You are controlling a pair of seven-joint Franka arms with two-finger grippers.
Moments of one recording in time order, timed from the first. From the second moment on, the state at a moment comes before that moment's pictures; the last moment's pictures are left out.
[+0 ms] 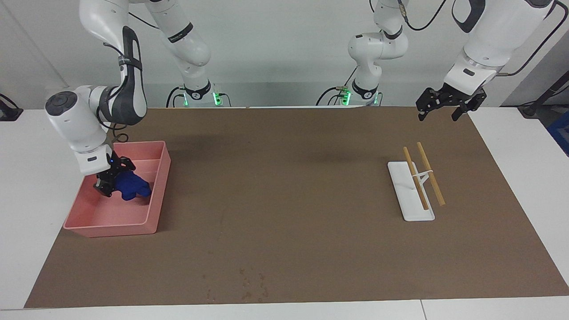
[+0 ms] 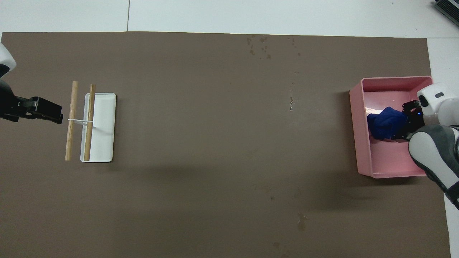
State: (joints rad) left arm -0.02 0.03 -0.07 -1.51 0.02 1.47 0.01; right arm -0.77 0.22 0.53 -2.07 -0.15 2.36 -1.34
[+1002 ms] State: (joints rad) left arm -0.02 0.03 -0.07 -1.51 0.02 1.47 0.01; right arm -0.64 0.10 0.55 -1.85 -0.15 1.98 -1.04
